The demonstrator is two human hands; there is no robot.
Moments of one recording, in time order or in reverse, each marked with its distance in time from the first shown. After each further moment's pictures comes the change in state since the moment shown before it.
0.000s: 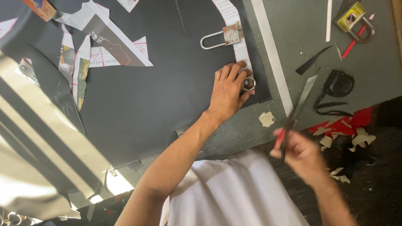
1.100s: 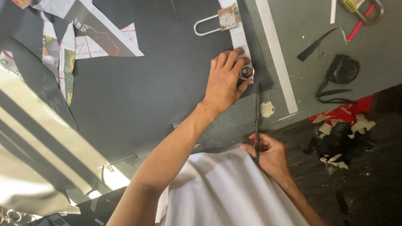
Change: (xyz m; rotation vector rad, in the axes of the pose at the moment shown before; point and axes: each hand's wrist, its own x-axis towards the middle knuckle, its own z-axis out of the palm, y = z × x) left_hand -0.001 -0.002 0.000 -0.011 -0.020 0.009; right_hand -0.001 0.035 0.080 0.037 0.034 0.003
